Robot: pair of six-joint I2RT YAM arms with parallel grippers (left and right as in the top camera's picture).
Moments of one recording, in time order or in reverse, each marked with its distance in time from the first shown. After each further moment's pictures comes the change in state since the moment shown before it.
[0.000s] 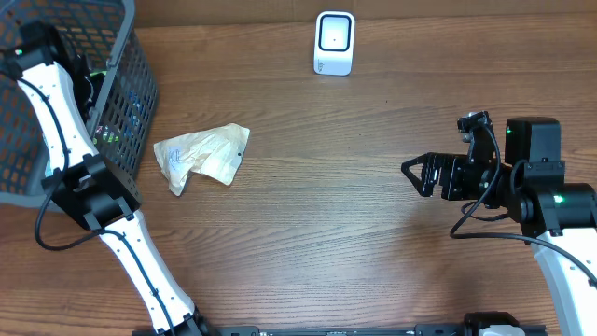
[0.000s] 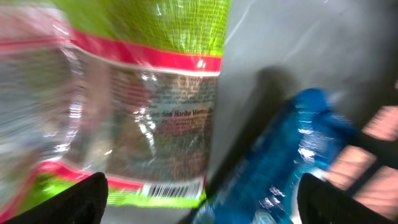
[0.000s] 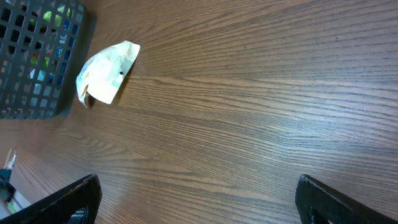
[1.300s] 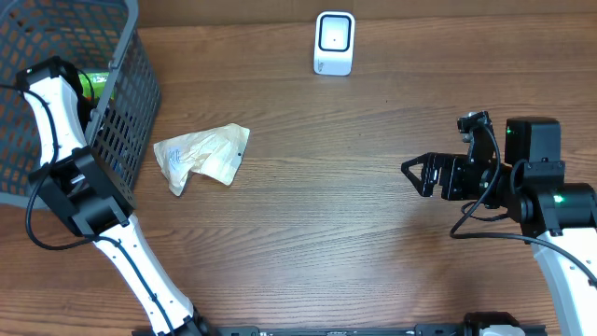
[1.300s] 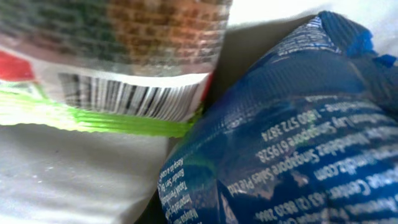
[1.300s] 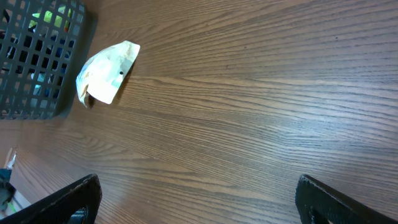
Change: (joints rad) left arm 0.019 -0.092 -0.368 -0.040 0.056 -0.004; right arm 0.000 0.000 0.000 0.000 0.000 -0.001
